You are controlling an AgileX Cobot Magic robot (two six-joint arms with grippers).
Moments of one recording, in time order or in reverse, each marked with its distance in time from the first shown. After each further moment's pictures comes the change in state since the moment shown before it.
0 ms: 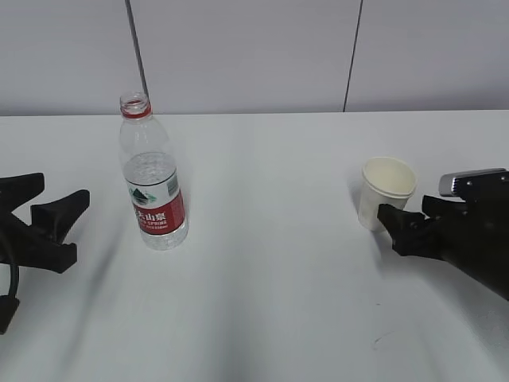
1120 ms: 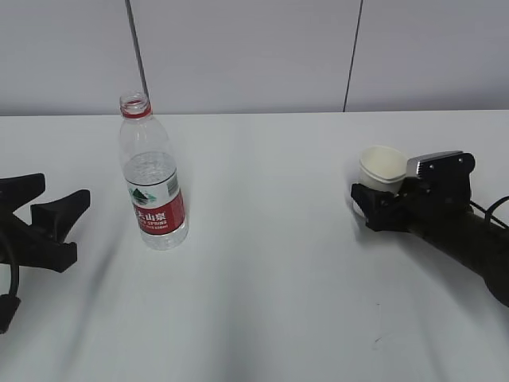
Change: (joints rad) left arm 0.000 0.000 0.000 0.003 0.000 -0.019; right arm 0.000 0.167 -0.256 -0.101 -0.001 0.023
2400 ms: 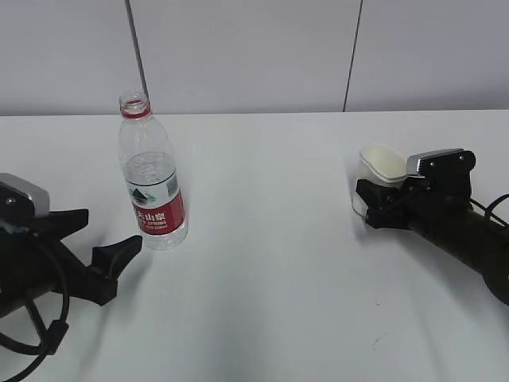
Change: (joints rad) left arm -0.002 0.366 -0.056 0.130 -0.207 -0.027; right arm 0.000 0.000 -0.008 0.007 0.000 0.001
